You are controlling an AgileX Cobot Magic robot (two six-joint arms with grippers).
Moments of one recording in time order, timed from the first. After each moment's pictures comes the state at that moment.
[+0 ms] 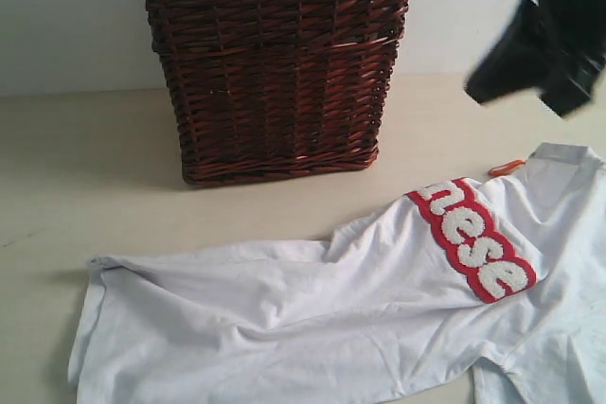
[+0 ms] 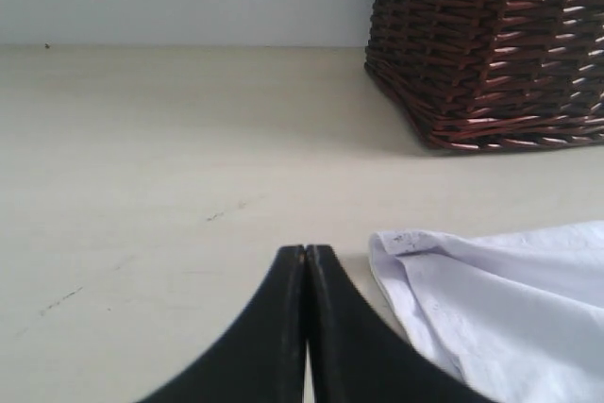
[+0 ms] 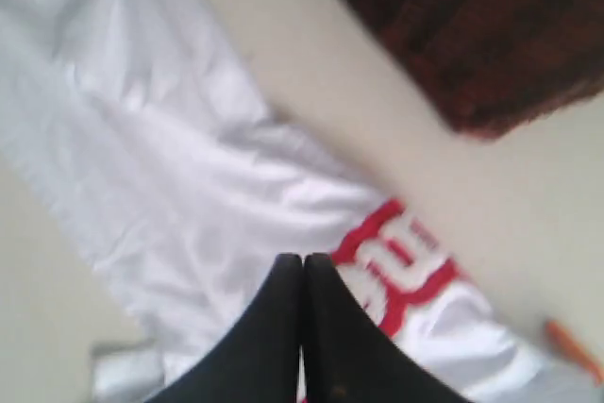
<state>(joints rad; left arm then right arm) -0.14 0.01 0.00 0.18 0.36 -0.26 0.12 1.45 -1.24 0.51 1.15 -1.19</state>
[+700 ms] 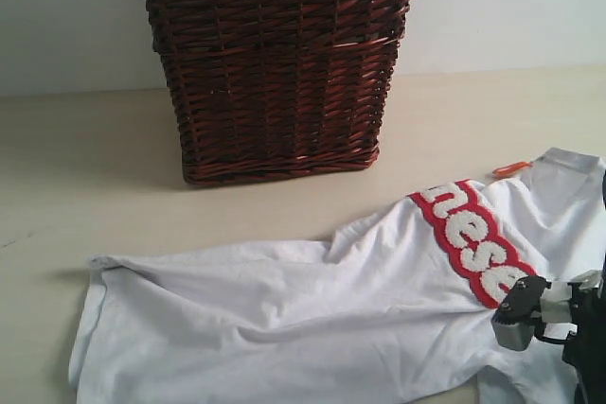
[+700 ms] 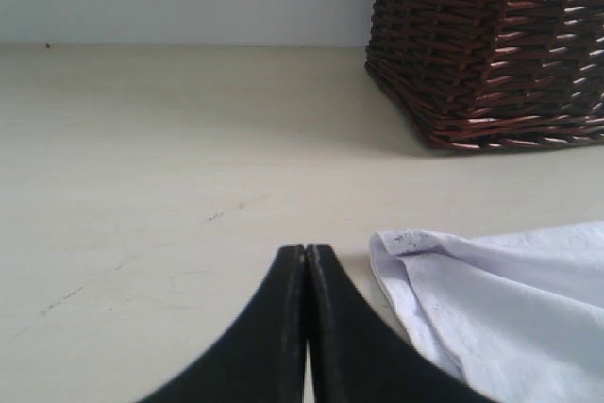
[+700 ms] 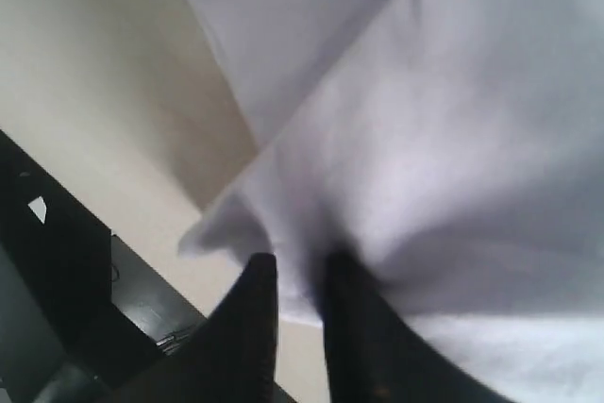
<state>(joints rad) -0.14 0.01 0.00 0.18 0.36 -0.26 0.17 1.75 -0.63 0.14 0.98 -0.79</state>
